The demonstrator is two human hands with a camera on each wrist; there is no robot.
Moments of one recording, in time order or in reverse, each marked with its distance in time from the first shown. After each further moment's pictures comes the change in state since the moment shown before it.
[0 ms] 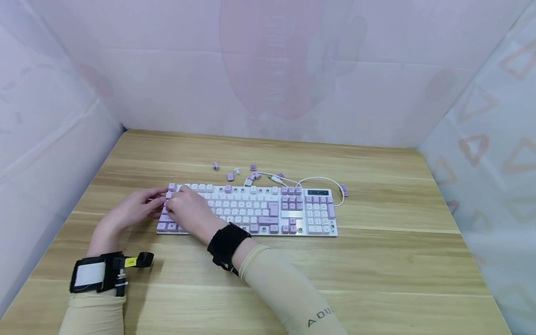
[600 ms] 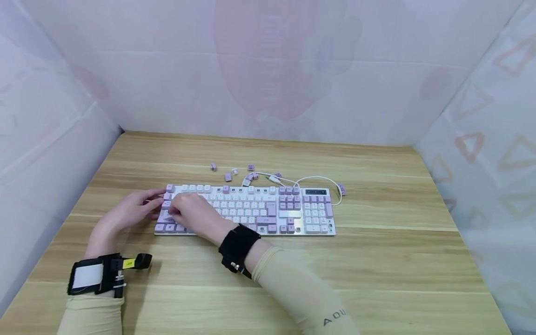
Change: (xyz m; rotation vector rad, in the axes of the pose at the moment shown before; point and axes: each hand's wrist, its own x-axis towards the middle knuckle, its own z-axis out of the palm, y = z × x) left_hand -0.001 0.001 0.000 0.019 0.006 0.002; right_hand -0.016 0.006 -0.020 0.251 -0.060 0.036
